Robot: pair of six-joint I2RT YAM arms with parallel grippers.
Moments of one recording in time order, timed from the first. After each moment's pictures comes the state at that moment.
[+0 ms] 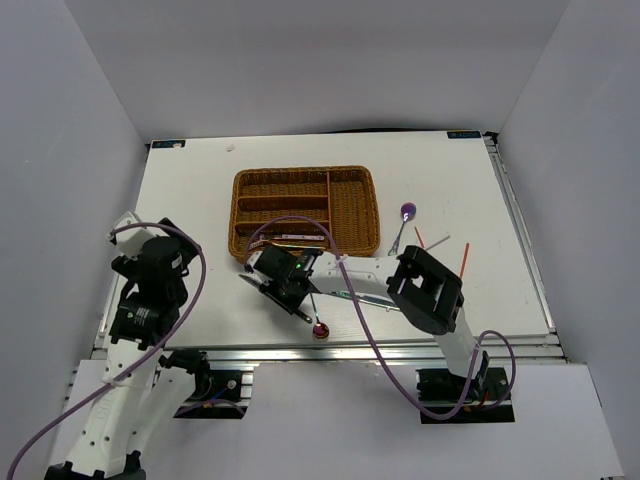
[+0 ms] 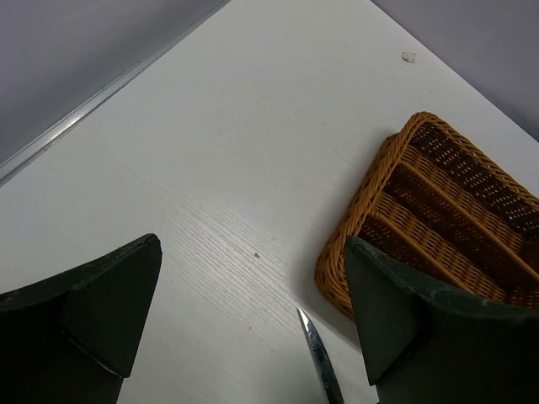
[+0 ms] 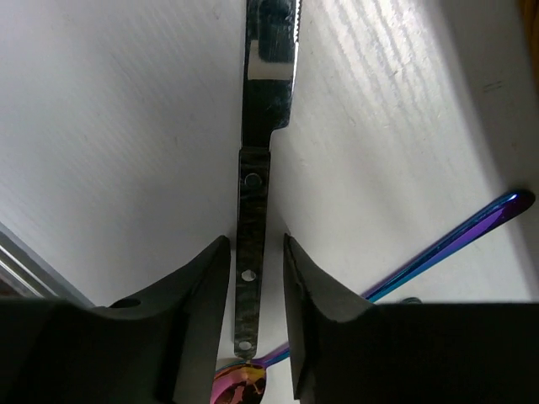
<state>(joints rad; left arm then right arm) -0.22 0.60 0.78 -0.63 -0.69 -0.60 1.18 2.07 1.50 -0.57 0.01 0.08</state>
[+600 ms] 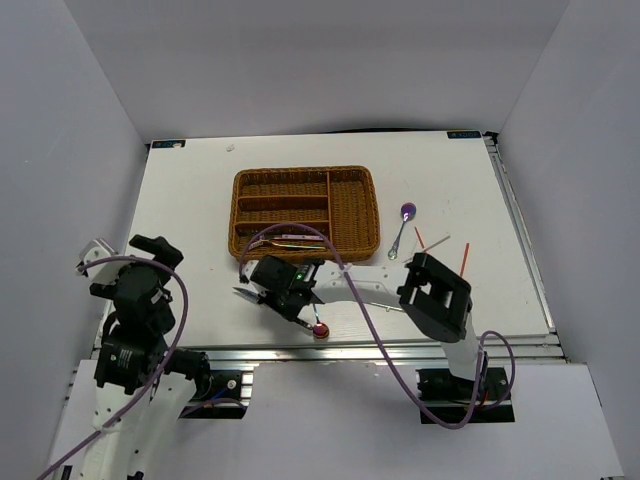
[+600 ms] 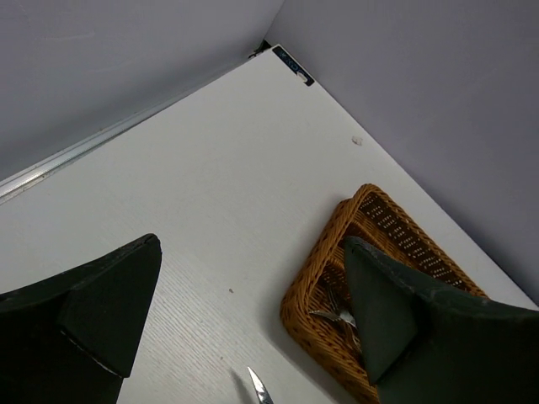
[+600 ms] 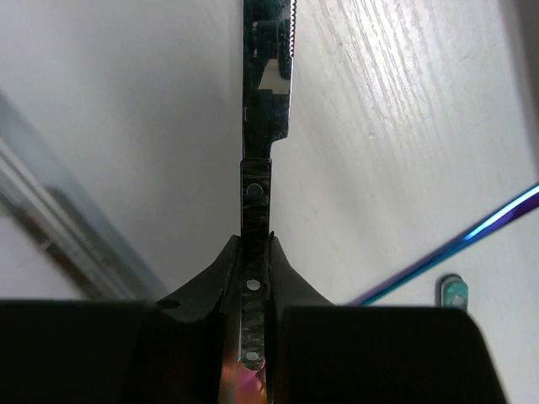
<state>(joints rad) -0.22 0.39 0.78 -0.63 -0.76 -0.64 1.24 2.01 1.46 -0.56 0.03 0.09</state>
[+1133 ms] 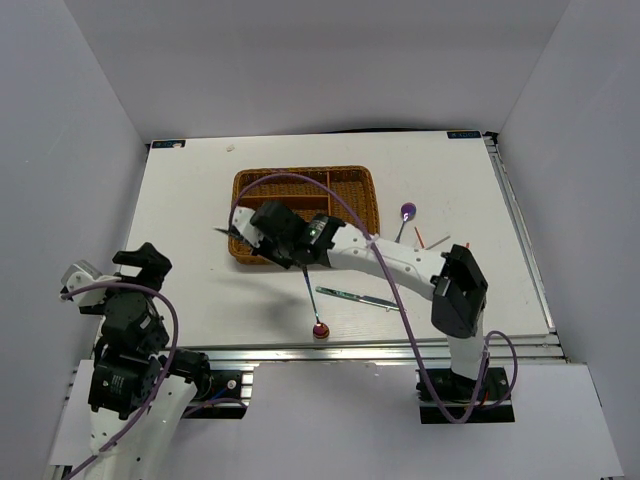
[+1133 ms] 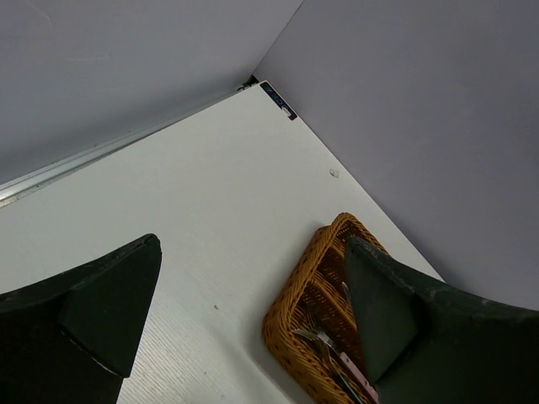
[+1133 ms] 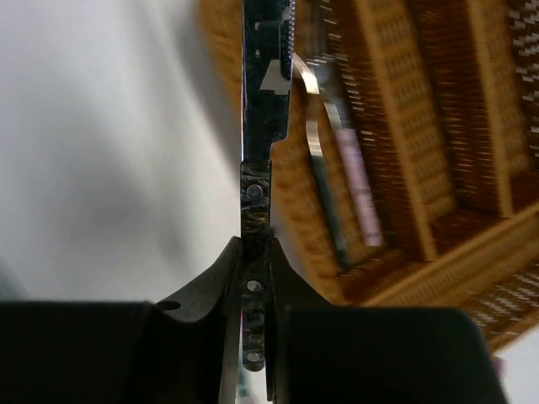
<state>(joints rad) -0.24 0.24 0.76 -0.63 -0.82 -0.67 1.14 1.92 1.74 -0.66 0.13 -0.22</state>
